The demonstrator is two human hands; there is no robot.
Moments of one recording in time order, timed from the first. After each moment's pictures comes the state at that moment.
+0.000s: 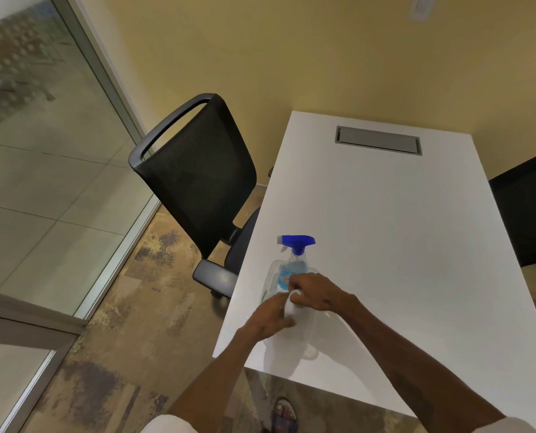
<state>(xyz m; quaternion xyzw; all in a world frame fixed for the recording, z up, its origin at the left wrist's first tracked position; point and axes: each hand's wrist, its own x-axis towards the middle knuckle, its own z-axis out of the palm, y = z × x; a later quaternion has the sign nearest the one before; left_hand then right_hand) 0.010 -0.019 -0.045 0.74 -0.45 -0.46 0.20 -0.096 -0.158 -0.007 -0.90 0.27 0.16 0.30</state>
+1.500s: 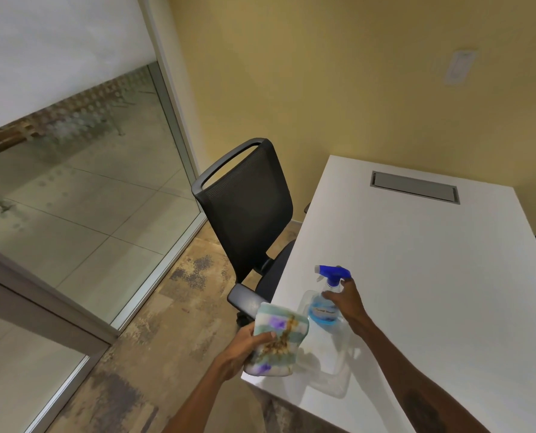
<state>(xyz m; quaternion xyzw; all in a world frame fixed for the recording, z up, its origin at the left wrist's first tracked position) 0.072 0.086 -0.011 0.65 -0.14 -0.56 0.50 -0.067 -0.148 0.033 -0.63 0.51 -0.14 0.57</state>
